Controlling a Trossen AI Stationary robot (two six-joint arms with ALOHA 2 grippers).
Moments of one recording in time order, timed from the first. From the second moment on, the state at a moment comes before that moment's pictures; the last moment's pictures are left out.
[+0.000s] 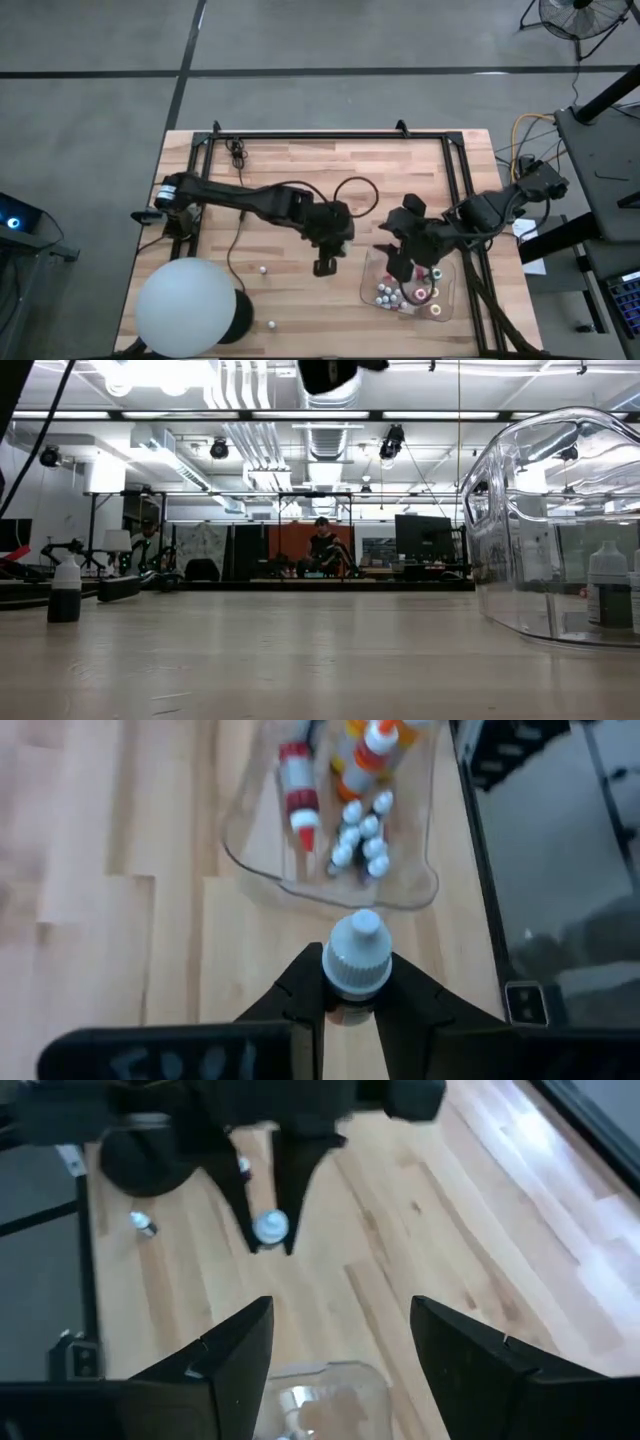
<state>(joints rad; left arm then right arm) -0.16 1.86 1.86 -0.83 0.14 -0.23 0.49 1.43 1.57 -1.08 0.48 0.74</state>
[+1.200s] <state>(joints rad) -0.16 1.86 1.96 -0.95 0.11 -0.23 0.39 1.58 1.59 -0.81 0.38 0.51</state>
